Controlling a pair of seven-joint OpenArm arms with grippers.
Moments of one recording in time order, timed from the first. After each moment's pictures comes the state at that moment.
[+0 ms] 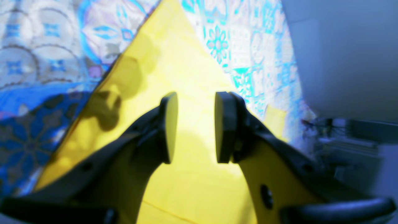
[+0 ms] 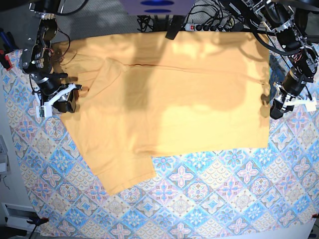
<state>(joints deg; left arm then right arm) 6.9 -12.3 -44.0 84.0 -58.0 -8.3 55.9 -15.7 14.7 20.8 92.7 27.3 24.5 -33.5</state>
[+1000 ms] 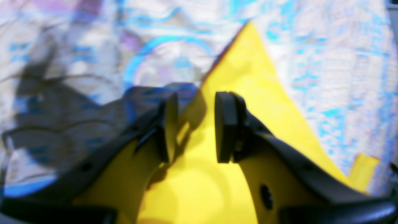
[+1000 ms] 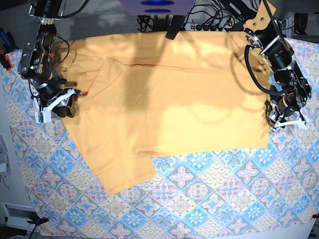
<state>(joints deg) -13.8 -14.5 -44.3 53.3 -28.5 -8.3 44.2 -13.9 14.7 20.9 92.6 27.4 24.4 -36.2</state>
